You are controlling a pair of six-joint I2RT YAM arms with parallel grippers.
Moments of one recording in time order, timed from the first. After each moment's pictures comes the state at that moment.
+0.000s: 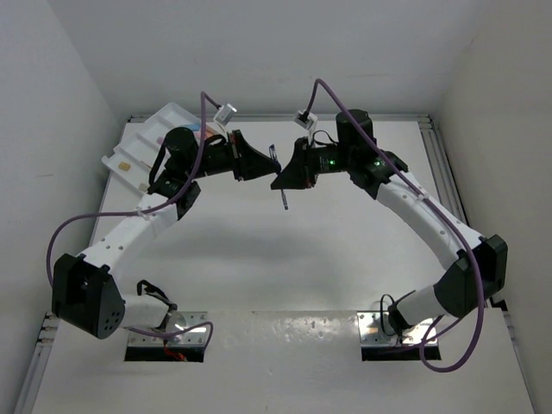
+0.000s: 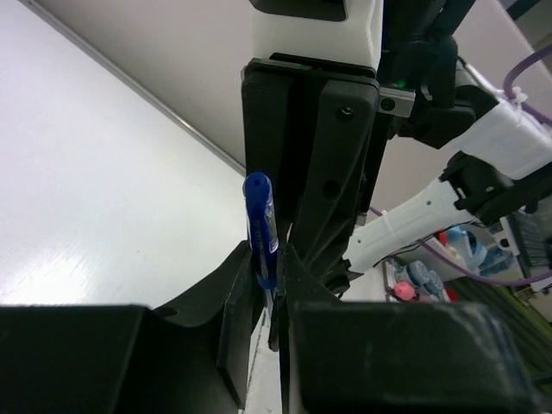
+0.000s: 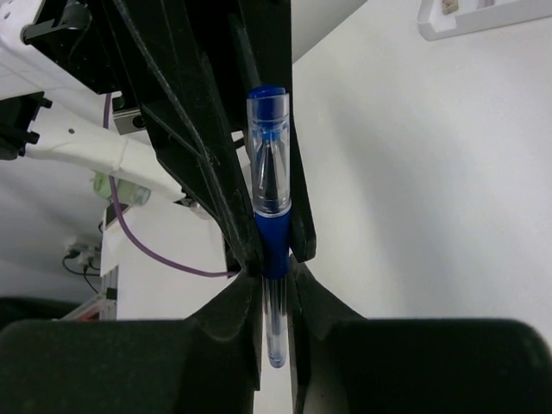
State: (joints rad) left arm -0.39 1.30 1.06 0.37 0.90 -0.76; right arm 0.50 1.47 1.33 -0.26 -0.94 0.33
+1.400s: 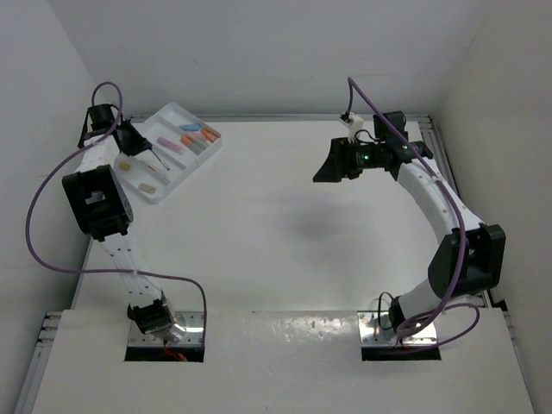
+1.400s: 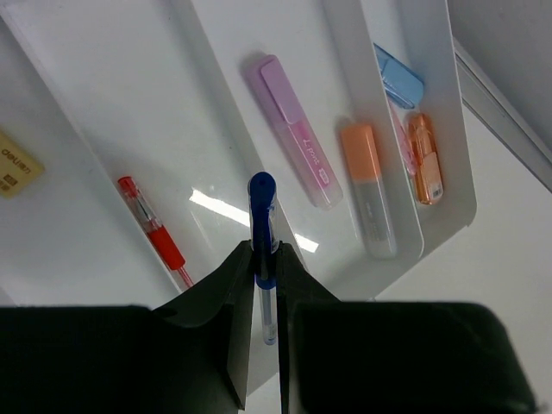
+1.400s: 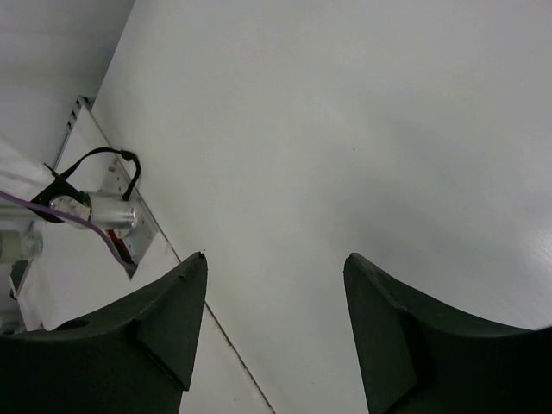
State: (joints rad) left arm 0.37 2.14 1.80 -0.39 0.29 -0.43; right arm 0.19 1.54 1.32 -0.58 -0.81 0.06
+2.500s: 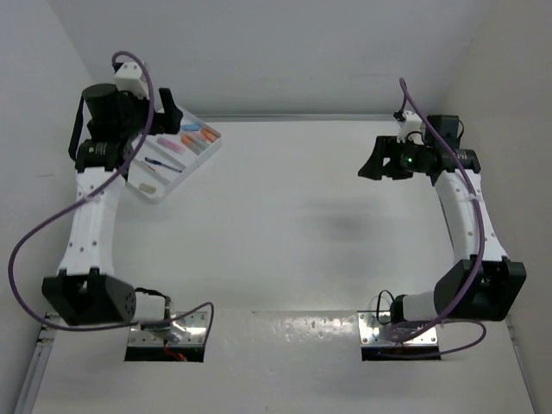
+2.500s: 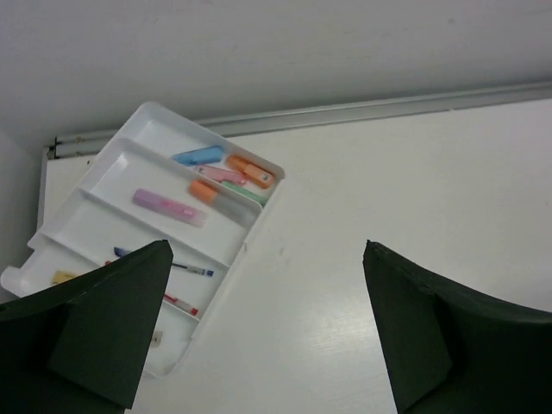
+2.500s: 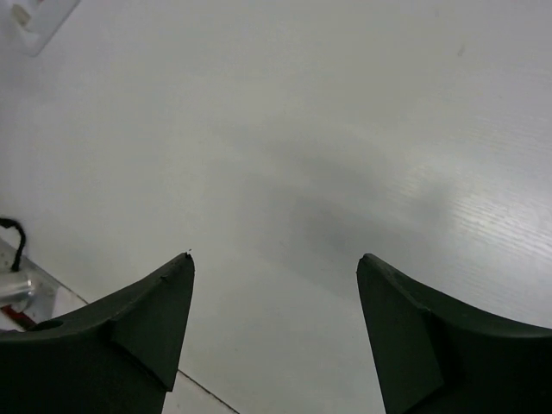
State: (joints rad) left arm 0.12 1.41 1.55 -0.40 0.26 -0.02; right arm -0.08 1.40 1.31 -0.74 -0.61 -0.04
